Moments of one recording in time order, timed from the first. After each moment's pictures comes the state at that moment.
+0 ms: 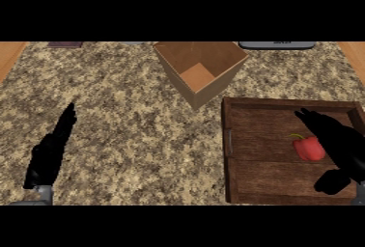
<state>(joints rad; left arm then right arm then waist) 0.01 0.28 -0.02 -1.55 -0.10 0.12 0.09 -0.05 -0.49 0.08 -1.76 0.90 0.49 0.21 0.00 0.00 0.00</state>
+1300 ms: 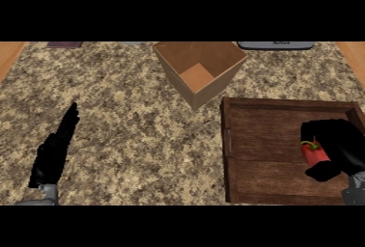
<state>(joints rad) 0.00 0.20 0.03 -1.55 -0.17 0.07 0.09 -0.08 -0.44 0.05 -1.64 1.14 0.28 0.03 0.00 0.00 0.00</state>
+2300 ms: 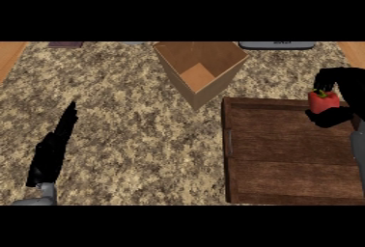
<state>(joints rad) -0.01 0.20 0.06 -1.54 -0.19 0.04 0.09 -0.43 -0.39 -0.20 -1.39 0.97 0.28 0.02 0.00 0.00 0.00</state>
